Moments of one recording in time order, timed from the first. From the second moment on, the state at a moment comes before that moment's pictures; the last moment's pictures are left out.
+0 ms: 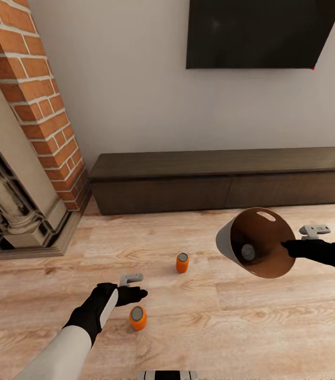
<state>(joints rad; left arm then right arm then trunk) -0.66 -0.11 0.06 -0.60 0.04 0.59 -0.14 -0.56 -0.39 -0.27 -1.48 0.13 0.99 0.59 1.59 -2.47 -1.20</state>
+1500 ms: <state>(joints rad) -0.67 -0.07 0.04 -0.92 -0.01 0.74 -0.12 -0.58 -0.36 -0.23 -1.50 0.15 1.04 0.55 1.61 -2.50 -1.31</state>
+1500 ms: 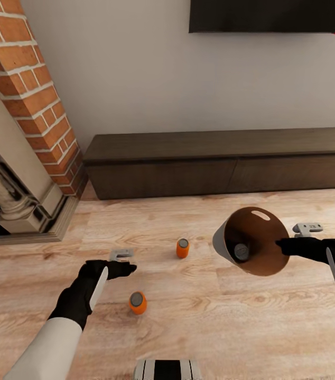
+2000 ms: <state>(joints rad) -0.67 -0.07 0.04 -0.92 -0.02 0.79 -0.12 -0.68 -0.36 -0.23 -1.50 0.25 1.04 0.55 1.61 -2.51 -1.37</state>
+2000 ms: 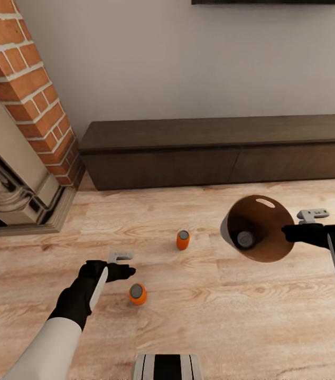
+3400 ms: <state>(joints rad) -0.66 -0.07 -0.01 -0.91 -0.02 0.78 -0.12 -0.73 -0.35 -0.15 -1.50 0.30 1.05 0.55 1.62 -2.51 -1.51</state>
